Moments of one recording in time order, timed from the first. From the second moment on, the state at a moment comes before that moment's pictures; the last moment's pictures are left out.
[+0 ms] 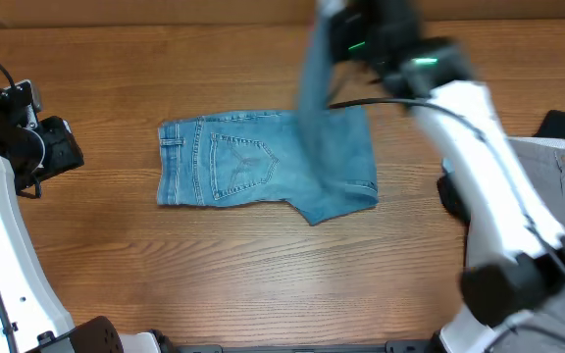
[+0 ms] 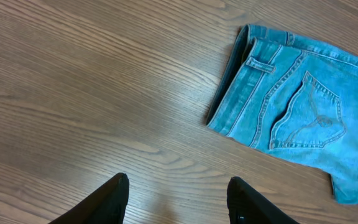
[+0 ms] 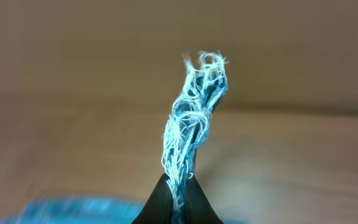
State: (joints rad) left arm 0.40 1.56 1.83 -1.50 0.09 -0.04; right arm 0.31 1.79 1.99 -0.73 0.07 0.23
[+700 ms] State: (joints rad) left arm 0.40 1.56 1.83 -1.51 0.09 -0.04; right arm 0.38 1.80 2.02 -0.87 -0.13 0.17
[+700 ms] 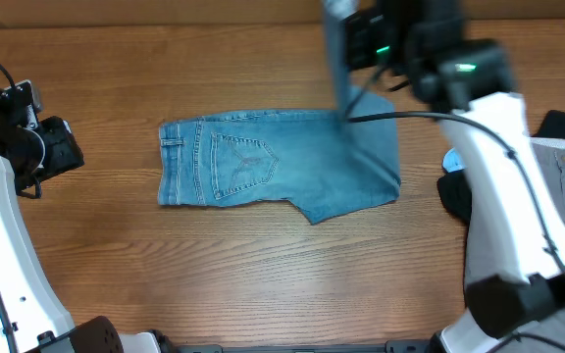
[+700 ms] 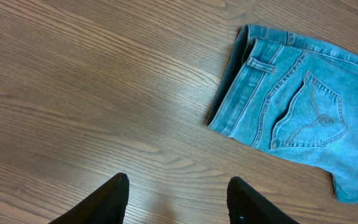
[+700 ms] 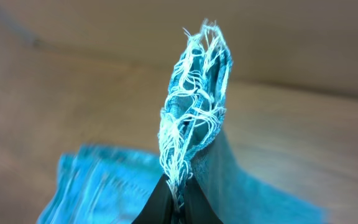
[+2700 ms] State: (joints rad) left arm 0.40 1.56 1.83 -1.51 0.09 -0.04; right arm 0.55 2.03 2.02 -0.76 0.10 0.19
